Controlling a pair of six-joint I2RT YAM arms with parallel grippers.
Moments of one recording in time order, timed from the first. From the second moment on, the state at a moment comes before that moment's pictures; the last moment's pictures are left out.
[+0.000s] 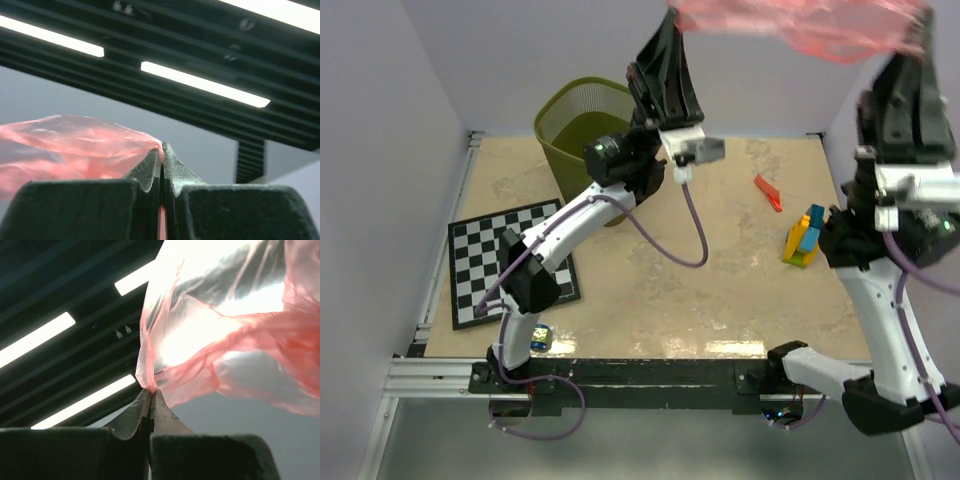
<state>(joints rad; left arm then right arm) -0.82 2.11 2.29 1.23 0.19 1.25 0.33 1.20 1.61 0.84 -0.13 -0.51</state>
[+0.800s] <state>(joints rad) -0.87 1.02 0.49 0.86 0.39 1.03 0.26 0.70 1.09 -0.32 -0.49 -0.57</state>
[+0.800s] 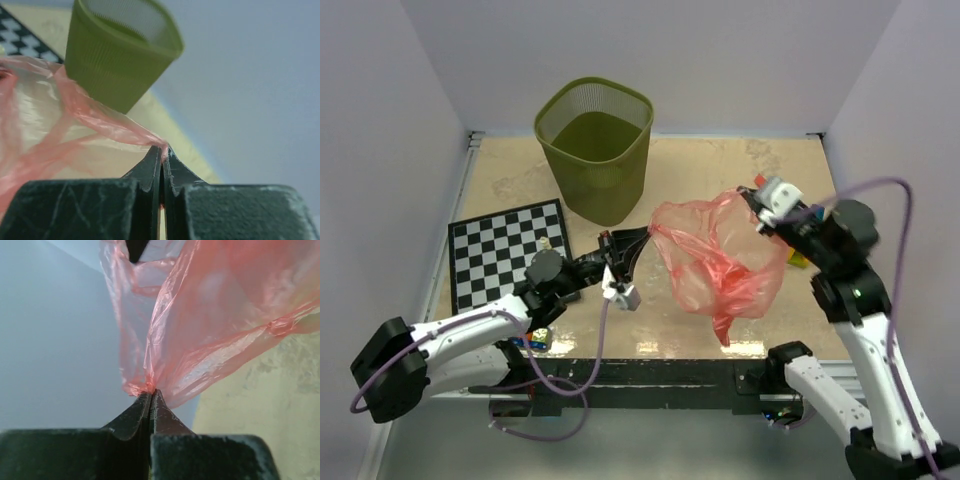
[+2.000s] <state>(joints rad) -0.80 1.40 0.86 0.62 0.59 1.48 0.27 1.04 1.16 -0.16 -0.30 -1.22</state>
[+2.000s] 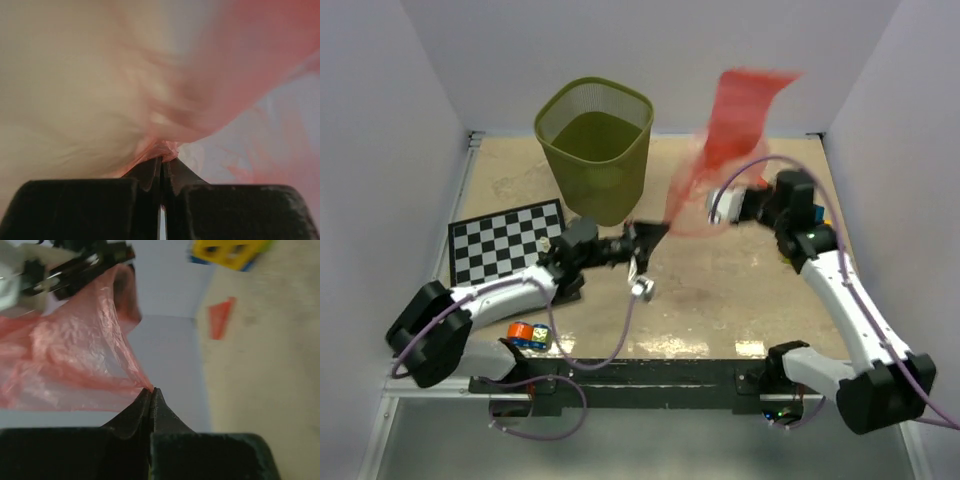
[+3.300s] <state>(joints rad) -0.77 2.21 2.44 1.08 0.30 1.16 0.46 1.18 1.57 0.84 -0.27 -0.65</state>
